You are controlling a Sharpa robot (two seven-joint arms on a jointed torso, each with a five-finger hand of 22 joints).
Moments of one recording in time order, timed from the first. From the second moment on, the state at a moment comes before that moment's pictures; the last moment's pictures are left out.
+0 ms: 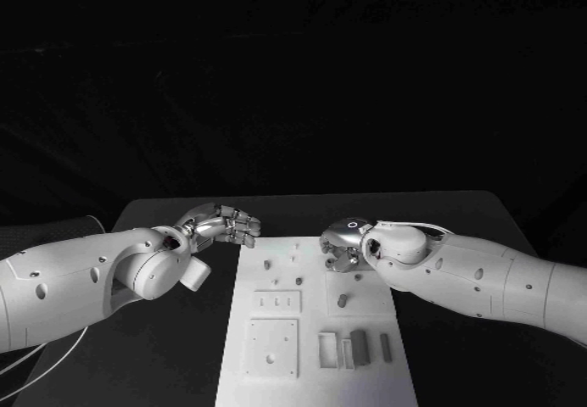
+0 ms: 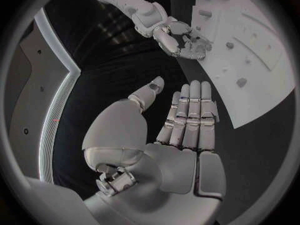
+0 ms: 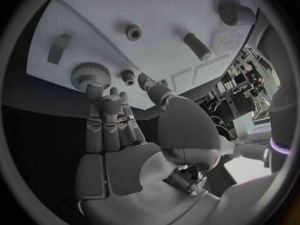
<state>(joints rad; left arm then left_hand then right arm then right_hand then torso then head) 1.32 -0.85 -0.24 1.45 -0.21 -0.17 0.19 1.09 -0.09 0.50 -0.28 0.05 0.77 0.19 0.40 0.43 1.08 0.14 0.18 0.14 0.97 0.11 0.36 0.67 0.07 0.90 0.03 0.19 0.86 1.19 -0.58 -0.15 1.21 -1.78 -0.14 -0.08 1.10 -0.18 0.61 -0.27 0.08 0.83 0.17 0.30 0.45 1.04 0.16 0.07 0.11 1.29 0.04 1.20 0.75 0.18 1.17 0.01 0.73 1.31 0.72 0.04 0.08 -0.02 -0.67</state>
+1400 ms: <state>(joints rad) 1.33 -0.85 -0.24 1.45 -0.21 -0.17 0.17 1.09 -0.09 0.50 -0.28 0.05 0.77 0.19 0.40 0.43 1.08 0.14 0.18 0.14 0.97 0.11 0.36 0.67 0.07 0.90 0.03 0.18 0.86 1.19 -0.56 -0.15 1.19 -1.79 -0.13 -0.08 1.14 -0.10 0.62 -0.29 0.08 0.86 0.16 0.31 0.45 1.12 0.13 0.10 0.13 1.30 0.01 1.23 0.73 0.18 1.16 0.00 0.75 1.31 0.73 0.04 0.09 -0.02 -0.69</state>
